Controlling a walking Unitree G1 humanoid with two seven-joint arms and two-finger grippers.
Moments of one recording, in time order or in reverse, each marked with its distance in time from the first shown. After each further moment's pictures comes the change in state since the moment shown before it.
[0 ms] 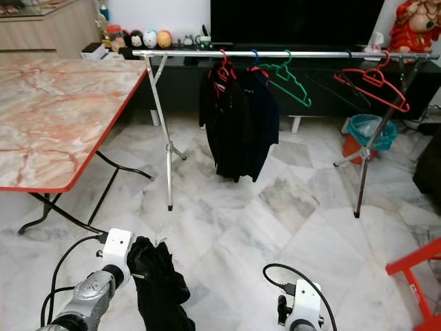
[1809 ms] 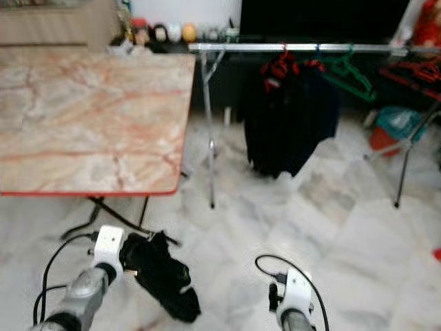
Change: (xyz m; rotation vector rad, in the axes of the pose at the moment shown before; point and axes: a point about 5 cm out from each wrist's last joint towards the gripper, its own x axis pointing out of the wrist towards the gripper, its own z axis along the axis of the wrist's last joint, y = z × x) left arm 0.000 0.006 0.002 -0.012 -0.002 0.029; right arm 0.003 0.011 0.016 -0.013 -0.066 0.035
